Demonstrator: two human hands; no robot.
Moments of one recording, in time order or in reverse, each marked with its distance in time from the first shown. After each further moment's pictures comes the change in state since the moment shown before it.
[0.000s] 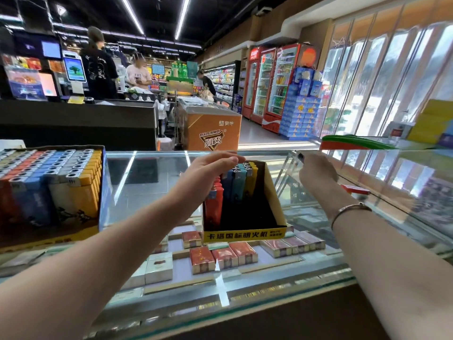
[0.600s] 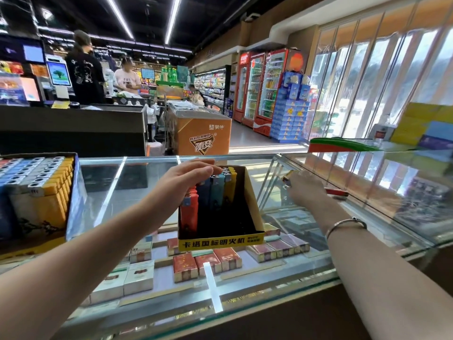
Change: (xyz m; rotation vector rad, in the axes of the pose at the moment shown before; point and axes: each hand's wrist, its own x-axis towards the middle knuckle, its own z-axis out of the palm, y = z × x) left_hand 0.001 -0.007 0.000 0.015 -0.053 0.009; right_hand -0.001 0.038 0.017 -0.152 -0.202 -0.132
